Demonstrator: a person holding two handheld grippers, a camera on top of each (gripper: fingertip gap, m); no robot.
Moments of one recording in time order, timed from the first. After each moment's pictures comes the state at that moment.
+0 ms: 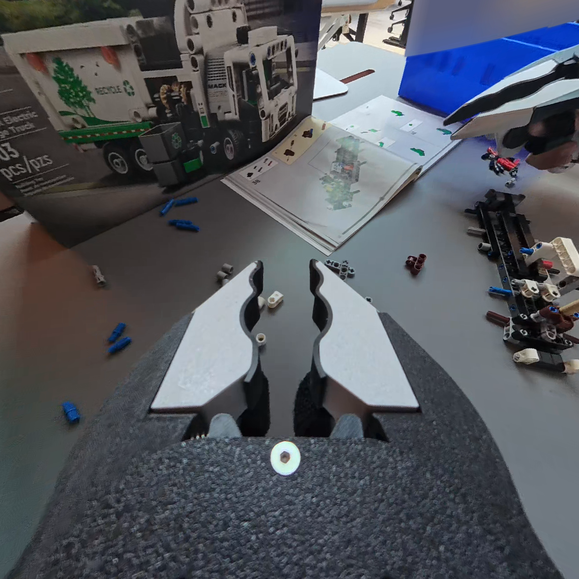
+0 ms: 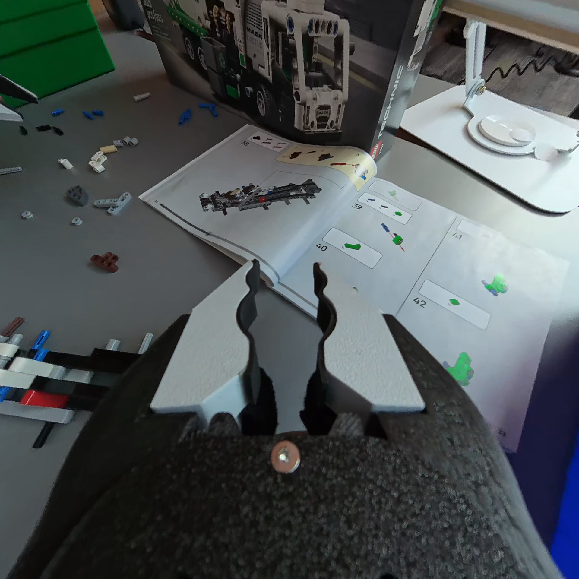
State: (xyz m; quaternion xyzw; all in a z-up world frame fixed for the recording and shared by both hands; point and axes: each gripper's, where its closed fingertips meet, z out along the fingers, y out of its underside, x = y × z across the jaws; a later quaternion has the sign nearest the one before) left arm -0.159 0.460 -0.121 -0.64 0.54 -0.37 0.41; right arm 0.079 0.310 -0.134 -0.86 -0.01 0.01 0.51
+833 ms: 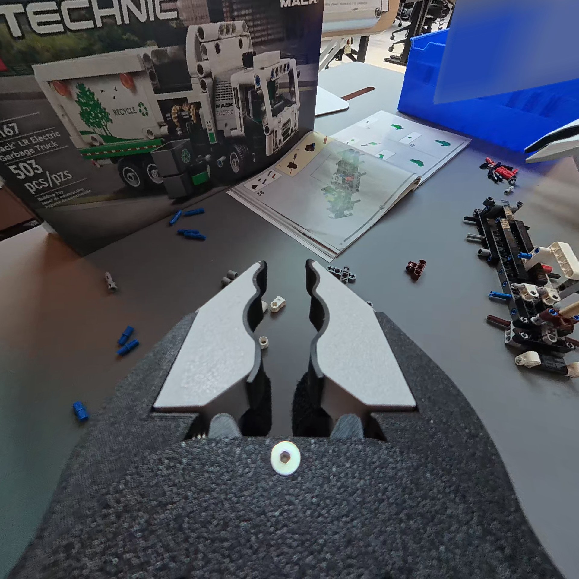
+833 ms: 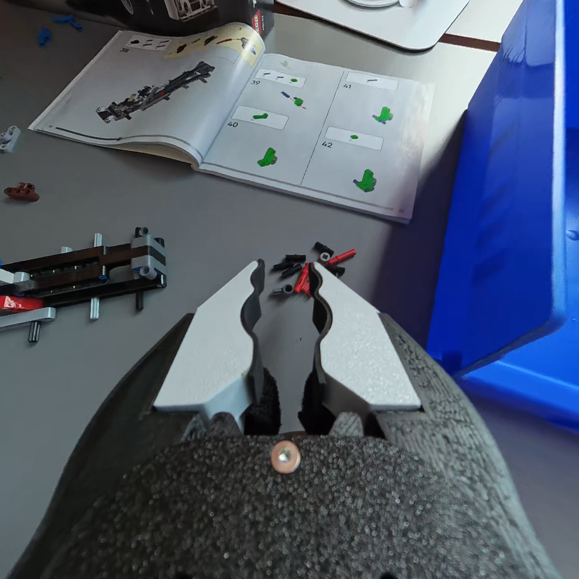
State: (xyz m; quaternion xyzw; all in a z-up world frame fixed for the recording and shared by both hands) left arm -0.162 0.460 -0.114 -0.63 0.54 -0.37 0.43; right arm 0.108 0.190 -0.155 -0.88 0.14 -0.07 0.44
